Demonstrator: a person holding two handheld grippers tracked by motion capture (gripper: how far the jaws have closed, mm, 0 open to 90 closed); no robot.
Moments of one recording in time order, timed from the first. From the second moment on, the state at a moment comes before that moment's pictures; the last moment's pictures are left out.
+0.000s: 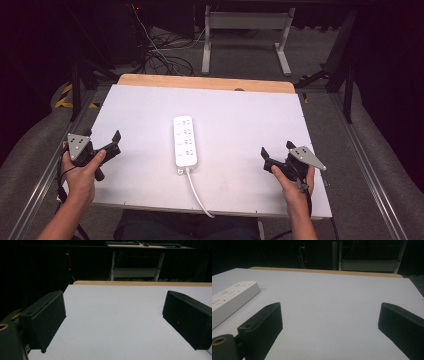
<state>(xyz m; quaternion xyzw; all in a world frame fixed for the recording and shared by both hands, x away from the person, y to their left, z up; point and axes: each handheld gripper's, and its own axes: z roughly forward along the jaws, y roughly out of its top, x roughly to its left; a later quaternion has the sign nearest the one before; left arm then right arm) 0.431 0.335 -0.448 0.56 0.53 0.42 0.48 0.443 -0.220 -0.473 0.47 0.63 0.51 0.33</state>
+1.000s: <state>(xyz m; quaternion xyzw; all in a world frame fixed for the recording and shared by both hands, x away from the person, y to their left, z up) 0.430 0.334 -0.436 0.57 0.51 0.40 0.51 0.438 -0.227 -0.471 0.48 0.63 0.52 0.34</state>
